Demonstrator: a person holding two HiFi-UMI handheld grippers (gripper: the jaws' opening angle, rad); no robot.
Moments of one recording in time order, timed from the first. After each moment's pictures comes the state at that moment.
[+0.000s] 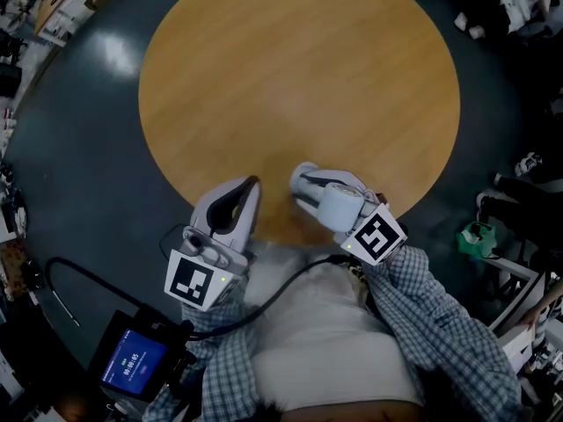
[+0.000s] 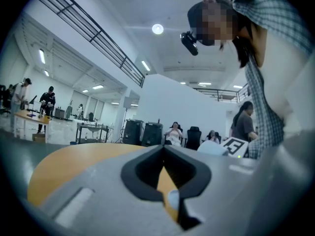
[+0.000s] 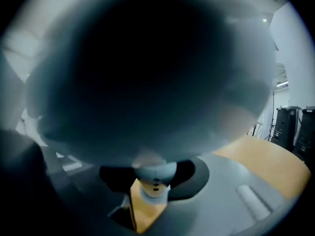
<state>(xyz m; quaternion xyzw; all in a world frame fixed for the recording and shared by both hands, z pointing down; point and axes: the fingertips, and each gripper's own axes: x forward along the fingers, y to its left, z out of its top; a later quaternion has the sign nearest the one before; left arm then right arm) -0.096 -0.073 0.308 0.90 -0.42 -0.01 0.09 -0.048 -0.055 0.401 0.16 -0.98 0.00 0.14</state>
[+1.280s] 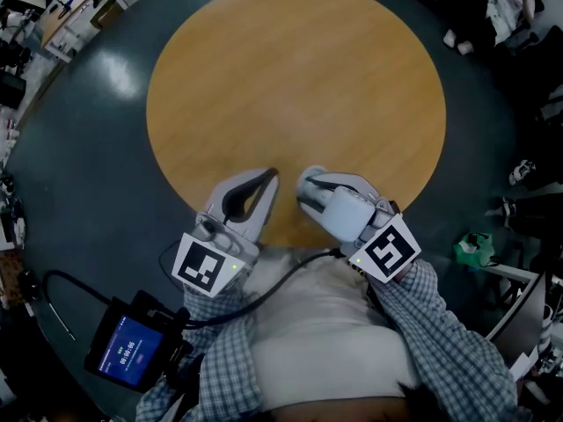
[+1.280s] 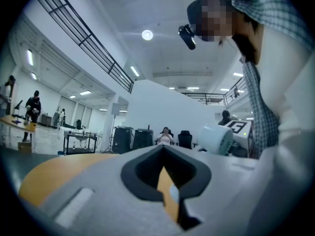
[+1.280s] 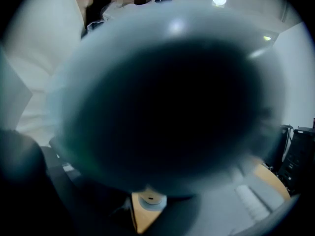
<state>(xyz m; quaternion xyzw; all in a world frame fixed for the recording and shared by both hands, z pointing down) -0.065 -0.081 0.289 0.93 -0.37 -0.03 0.05 -0.038 -0.053 0.330 0.20 -0.97 -0.05 0.14</state>
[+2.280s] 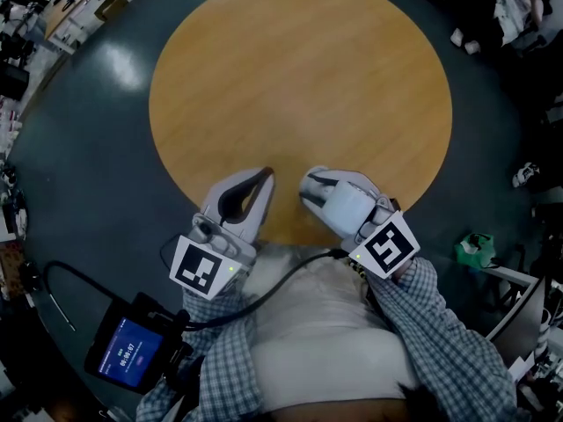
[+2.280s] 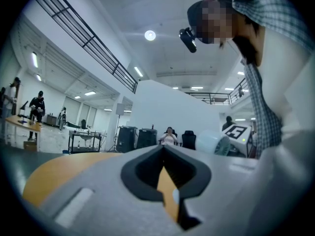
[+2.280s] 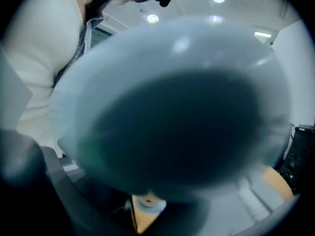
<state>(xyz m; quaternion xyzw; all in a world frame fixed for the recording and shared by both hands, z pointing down) -0.076 -0.082 0.290 0.92 -0.39 -0.03 0.05 -0.038 -0.061 0.345 0.19 -0.97 -0.04 0.14</state>
